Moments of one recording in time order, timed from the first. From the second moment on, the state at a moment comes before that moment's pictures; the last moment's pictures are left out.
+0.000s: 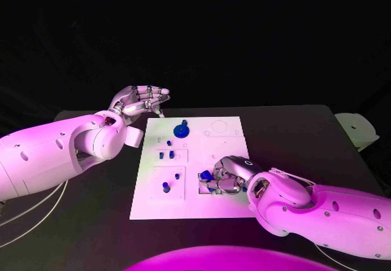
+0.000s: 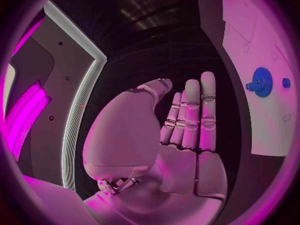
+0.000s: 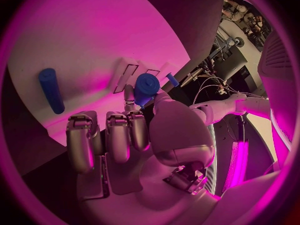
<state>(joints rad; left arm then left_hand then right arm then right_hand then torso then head) 1.20 -0.88 -0.02 1.46 -0.14 -0.25 0.37 1.43 -0.20 0.46 0.13 0.34 0.78 0.20 0.31 0.29 0.81 0.16 0.48 0.16 1.06 0.07 1.05 0.48 0.18 1.02 0.16 0.82 0.58 1.00 -0.81 -0.12 1.84 -1.55 -0.42 -0.54 1.09 0.04 -0.04 0.30 0.29 1.00 0.08 0.48 0.59 1.46 -0.03 1.48 1.31 1.47 -0.09 1.55 1.31 0.01 1.47 0.02 1.57 1.31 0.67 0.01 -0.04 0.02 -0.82</state>
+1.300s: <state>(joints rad) 1.20 -0.89 -0.02 1.46 -0.14 -0.25 0.37 1.43 -0.20 0.47 0.12 0.34 0.78 0.20 0.32 0.29 0.81 0.16 0.49 0.16 1.06 0.07 1.05 0.48 0.18 1.02 0.16 0.82 0.58 0.99 -0.84 -0.13 1.90 -1.61 -0.46 -0.53 1.13 0.08 -0.25 0.29 0.19 1.04 0.04 0.51 0.62 1.46 -0.04 1.47 1.31 1.47 -0.09 1.55 1.31 0.01 1.47 0.02 1.57 1.31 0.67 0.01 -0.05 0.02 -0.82</state>
